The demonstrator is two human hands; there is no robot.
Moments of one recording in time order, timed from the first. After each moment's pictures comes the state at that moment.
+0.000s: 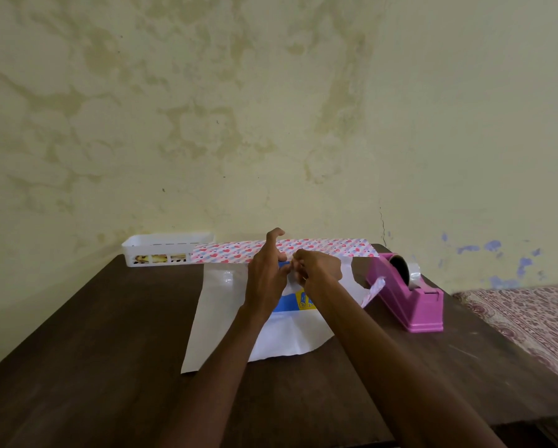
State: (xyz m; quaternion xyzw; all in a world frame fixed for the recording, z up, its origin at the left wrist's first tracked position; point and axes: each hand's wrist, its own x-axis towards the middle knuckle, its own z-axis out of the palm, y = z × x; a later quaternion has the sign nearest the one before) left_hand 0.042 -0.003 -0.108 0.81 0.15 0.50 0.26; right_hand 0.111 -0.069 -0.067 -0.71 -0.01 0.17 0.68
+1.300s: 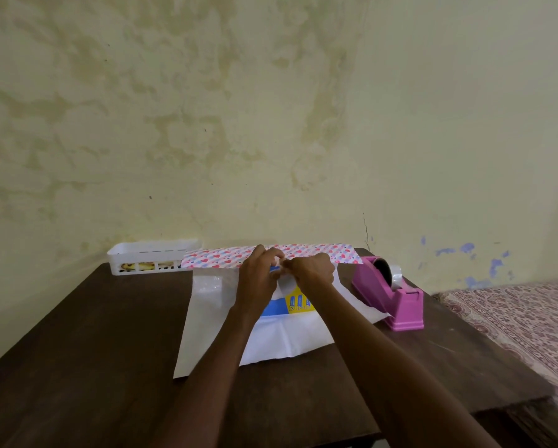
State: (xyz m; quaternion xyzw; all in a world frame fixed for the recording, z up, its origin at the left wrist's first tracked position) left_hand 0.044 0.004 -0.105 0.85 0.15 0.47 0.19; right_hand 0.118 -0.078 -0.068 -0.81 -0.08 0.07 0.58
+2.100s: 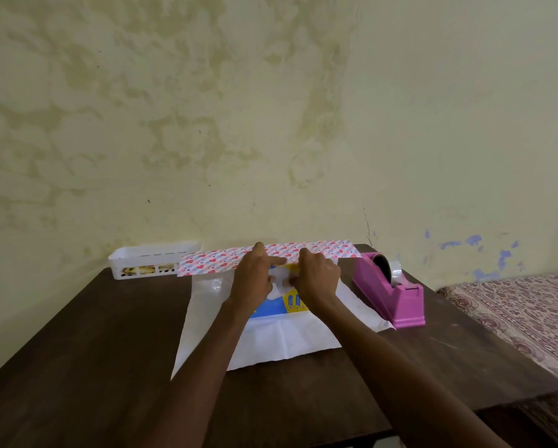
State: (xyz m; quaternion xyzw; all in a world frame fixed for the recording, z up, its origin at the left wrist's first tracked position) left_hand 0.038 -0.001 -0.091 0.92 0.18 0.34 0.08; right_hand 0.126 -0.105 -0.087 -0.90 -0.32 -0.22 0.21
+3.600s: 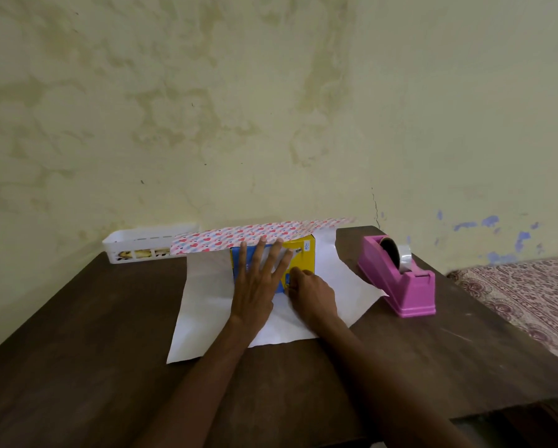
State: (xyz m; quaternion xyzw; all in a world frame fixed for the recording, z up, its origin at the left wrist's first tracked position) left_hand 0.052 0.001 -0.158 0.89 0.19 0.31 -0.26; right_hand 0.156 -0.094 -0.179 -0.84 -0.44 -0.12 0.28
